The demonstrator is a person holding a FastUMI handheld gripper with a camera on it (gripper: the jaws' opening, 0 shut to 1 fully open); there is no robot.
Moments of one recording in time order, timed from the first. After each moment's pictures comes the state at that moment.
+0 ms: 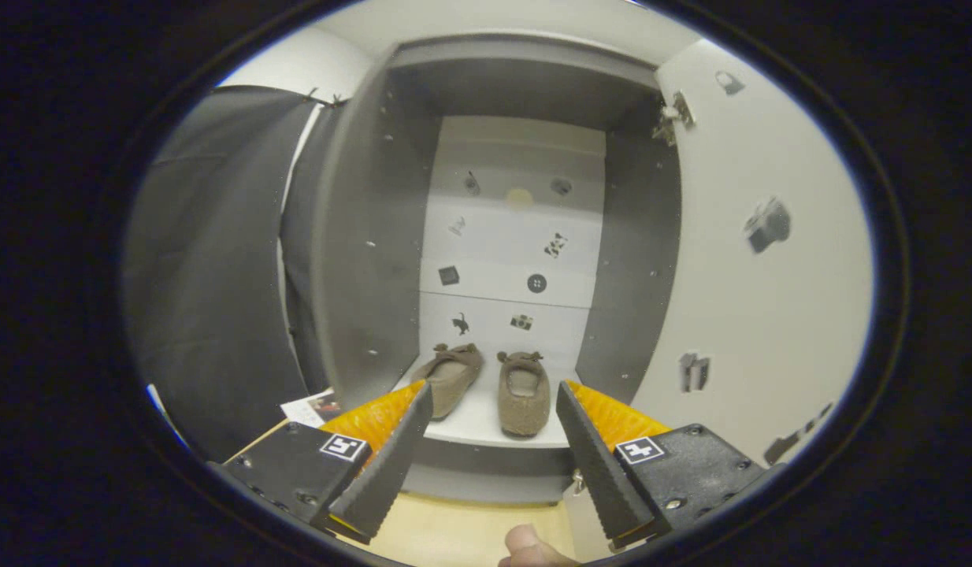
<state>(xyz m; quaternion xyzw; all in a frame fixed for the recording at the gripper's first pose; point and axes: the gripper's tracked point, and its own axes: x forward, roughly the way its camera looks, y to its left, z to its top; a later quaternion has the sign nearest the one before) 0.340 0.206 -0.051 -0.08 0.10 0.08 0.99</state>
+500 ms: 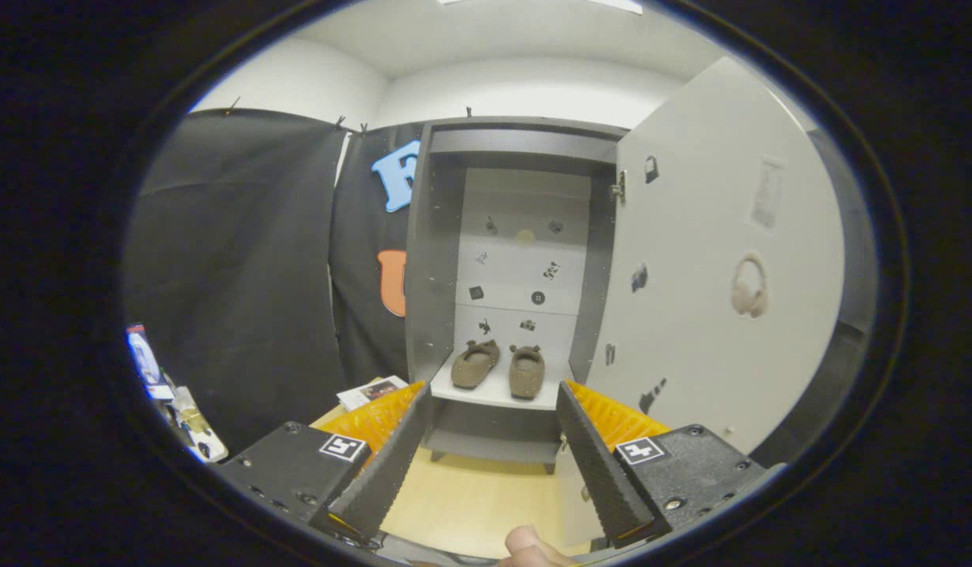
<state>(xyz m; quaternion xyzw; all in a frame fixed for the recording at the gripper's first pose) 0.149 0.154 0.015 -0.07 0.11 0.11 0.99</state>
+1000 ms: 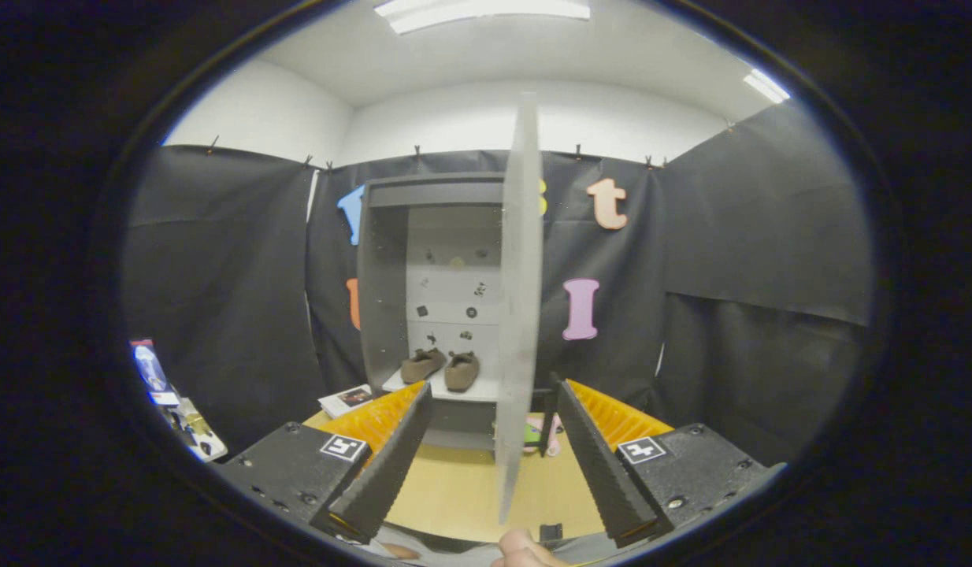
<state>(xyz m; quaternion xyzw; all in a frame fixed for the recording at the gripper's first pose) 0.046 -0.030 0.059 -0.03 0.06 0.06 1.00</state>
